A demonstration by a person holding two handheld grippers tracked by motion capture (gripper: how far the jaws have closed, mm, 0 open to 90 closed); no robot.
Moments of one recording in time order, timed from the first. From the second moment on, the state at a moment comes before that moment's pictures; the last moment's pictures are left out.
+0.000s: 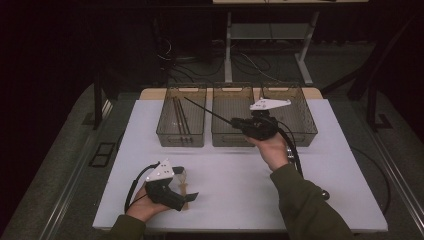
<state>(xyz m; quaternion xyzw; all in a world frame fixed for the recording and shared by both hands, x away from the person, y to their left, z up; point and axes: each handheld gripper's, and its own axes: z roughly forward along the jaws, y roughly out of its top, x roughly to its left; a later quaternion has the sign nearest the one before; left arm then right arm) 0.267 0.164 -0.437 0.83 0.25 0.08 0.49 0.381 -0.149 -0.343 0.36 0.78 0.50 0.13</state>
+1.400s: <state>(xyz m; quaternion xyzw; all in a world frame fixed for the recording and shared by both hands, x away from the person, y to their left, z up) 0.267 0.163 -0.436 0.83 0.25 0.08 0.49 0.477 -0.034 -0.356 0.43 0.81 0.37 0.17</state>
